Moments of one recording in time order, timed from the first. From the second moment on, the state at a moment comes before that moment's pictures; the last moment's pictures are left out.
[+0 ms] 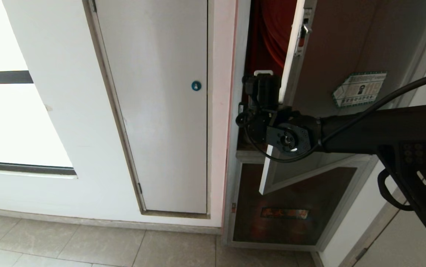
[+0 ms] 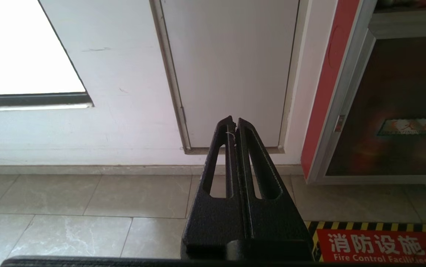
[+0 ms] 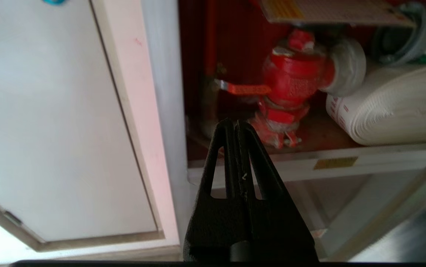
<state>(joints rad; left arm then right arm) -0.01 0.00 0.00 0.01 -0.03 0.06 0.54 2.24 -1.81 -0.34 -0.76 0.06</state>
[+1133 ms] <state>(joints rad) -0.01 0.00 0.00 0.01 -0.03 0.06 0.51 1.85 -1.10 -0.56 -0.82 0.14</state>
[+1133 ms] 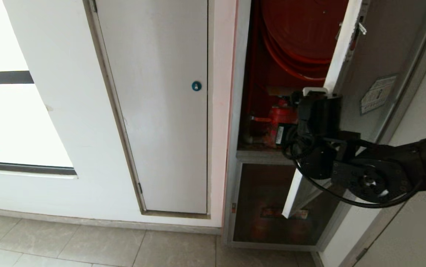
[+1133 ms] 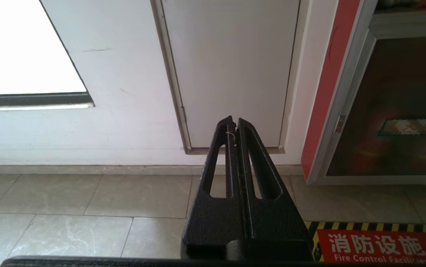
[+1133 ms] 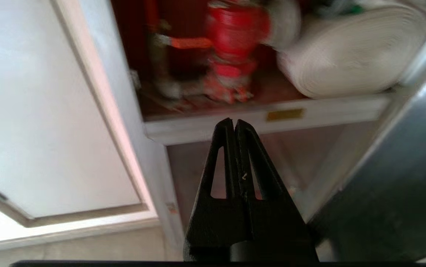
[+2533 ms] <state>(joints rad) -0.01 0.00 0.00 0.01 -0.03 0.06 0.62 1.15 -0.46 -0.66 -0.78 -0.03</state>
